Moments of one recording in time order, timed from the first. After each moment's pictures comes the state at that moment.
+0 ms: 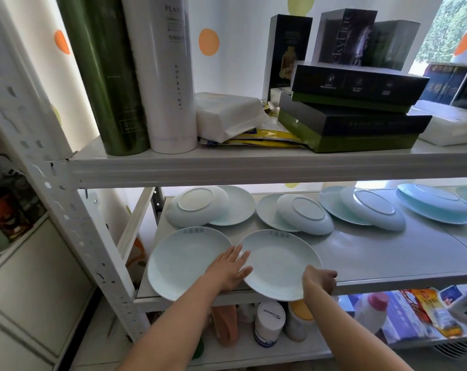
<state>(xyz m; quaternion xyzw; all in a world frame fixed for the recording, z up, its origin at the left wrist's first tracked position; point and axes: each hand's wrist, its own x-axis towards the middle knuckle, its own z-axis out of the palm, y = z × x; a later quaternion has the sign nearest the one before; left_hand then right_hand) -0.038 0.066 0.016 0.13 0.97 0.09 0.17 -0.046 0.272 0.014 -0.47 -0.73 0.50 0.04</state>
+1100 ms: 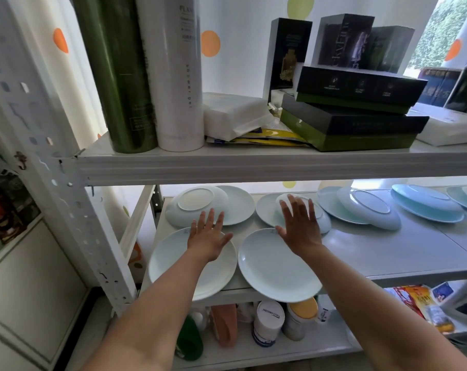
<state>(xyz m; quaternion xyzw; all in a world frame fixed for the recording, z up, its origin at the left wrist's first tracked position) -0.060 0.024 0.063 0.00 1.00 0.08 0.06 -0.092 0.259 0.081 0.11 -0.97 -0.03 0.19</state>
